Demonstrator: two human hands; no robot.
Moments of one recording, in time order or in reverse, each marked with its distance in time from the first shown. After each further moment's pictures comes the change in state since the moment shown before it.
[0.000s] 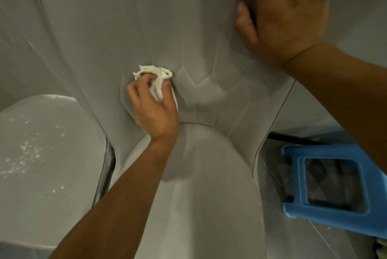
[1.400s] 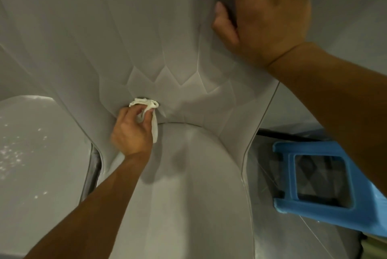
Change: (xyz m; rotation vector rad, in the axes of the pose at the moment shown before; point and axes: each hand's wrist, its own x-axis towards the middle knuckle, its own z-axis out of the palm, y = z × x) left_hand -0.008 -0.081 -0.013 0.328 -0.210 0.075; right_hand 0.000 0.004 0.009 -0.028 0.144 -0.012
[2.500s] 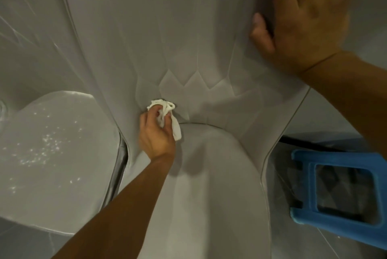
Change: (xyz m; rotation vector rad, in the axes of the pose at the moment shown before) left_hand -0.012 0.007 -0.020 -0.118 0.014 -0.132; right_hand 0.001 0.004 -0.007 0.114 -0.199 0.014
